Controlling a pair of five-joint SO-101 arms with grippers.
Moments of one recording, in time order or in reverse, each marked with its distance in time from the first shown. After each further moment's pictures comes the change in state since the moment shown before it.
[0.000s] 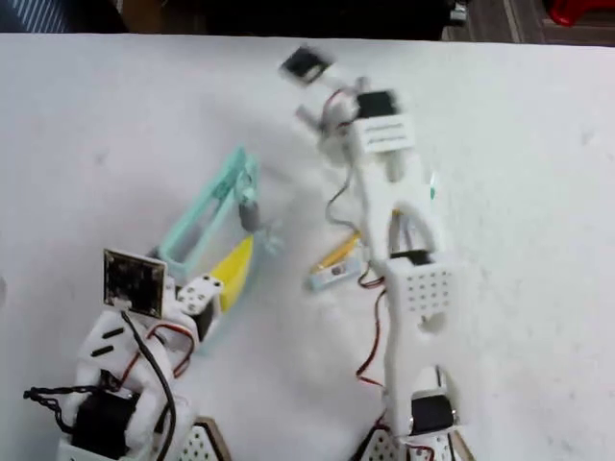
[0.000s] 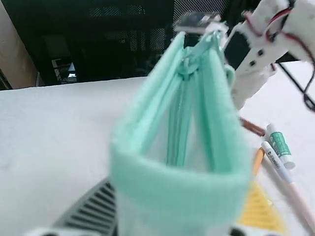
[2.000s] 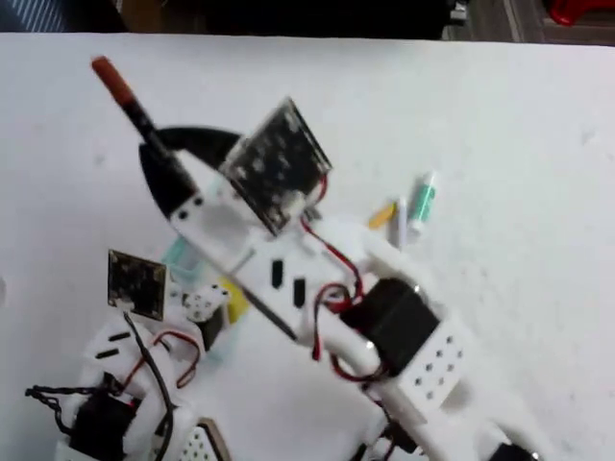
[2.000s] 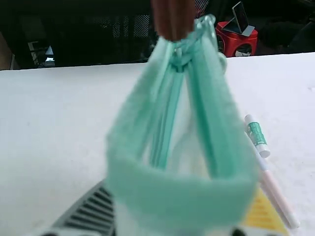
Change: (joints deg) left arm 4.5 -0.1 -0.8 3.8 4.6; right arm -39.4 -84.3 67.0 -39.9 -28.7
